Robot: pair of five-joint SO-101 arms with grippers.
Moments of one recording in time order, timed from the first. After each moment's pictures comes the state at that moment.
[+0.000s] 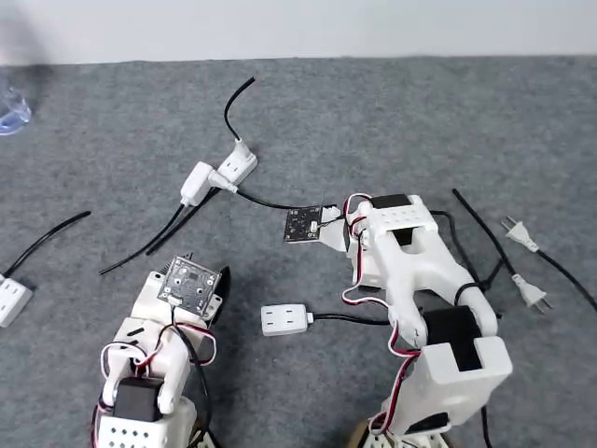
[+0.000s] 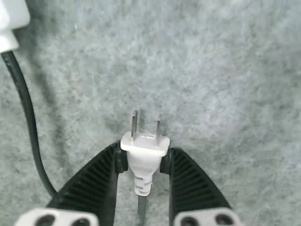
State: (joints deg) left arm 2.7 -103.3 96.7 51.2 -15.3; right arm -11.8 9.8 25.5 60.3 71.9
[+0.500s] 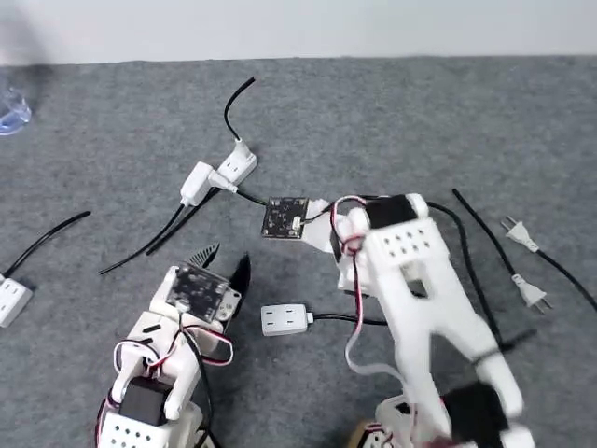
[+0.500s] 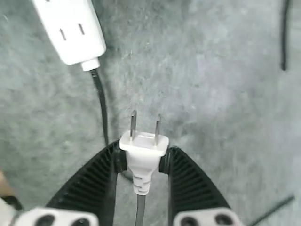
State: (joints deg) left arm 11.8 -103.3 96.7 43.4 -7.3; right arm -19.8 -17.2 25.7 79.6 59.0
